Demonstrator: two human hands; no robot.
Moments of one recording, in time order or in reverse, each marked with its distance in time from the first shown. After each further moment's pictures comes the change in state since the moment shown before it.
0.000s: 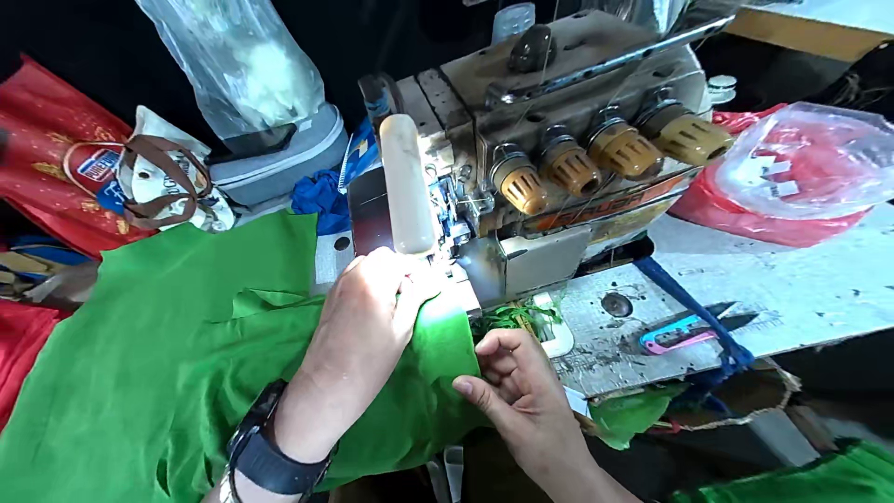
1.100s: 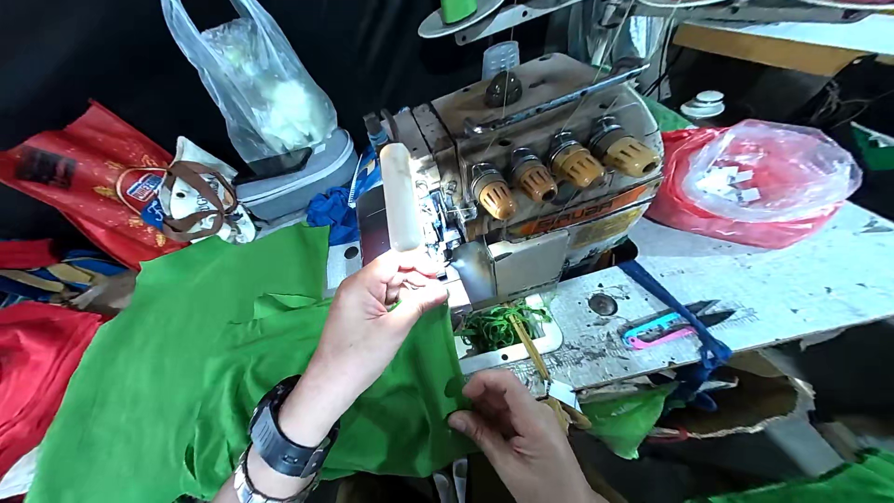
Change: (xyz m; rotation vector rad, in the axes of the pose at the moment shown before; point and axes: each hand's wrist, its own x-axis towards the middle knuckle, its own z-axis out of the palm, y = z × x) left_hand -0.006 0.016 -0.009 -0.715 0.028 -0.102; right_hand -0.027 -0.009 0.000 -0.097 -0.097 -0.167
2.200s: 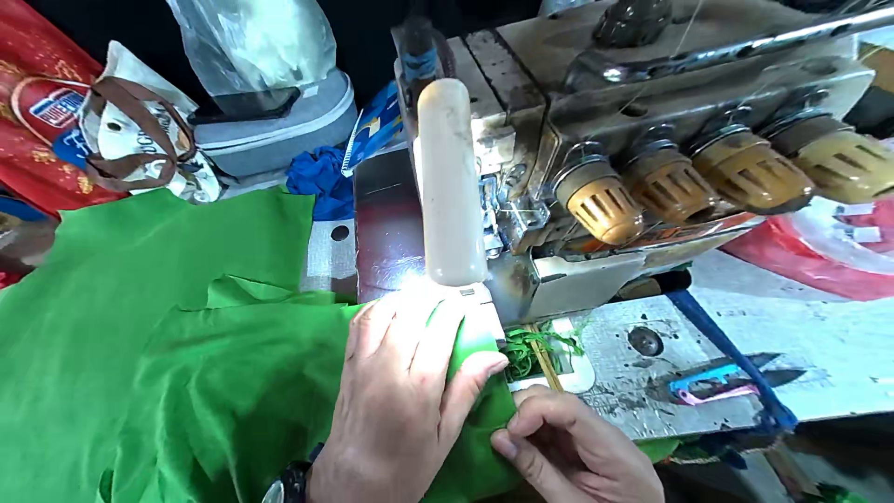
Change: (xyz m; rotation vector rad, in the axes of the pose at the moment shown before) left_hand -0.028 -0.032 0.036 0.767 0.202 0.256; right_hand 0.027 -0.005 -0.034 0.016 -0.087 0.104
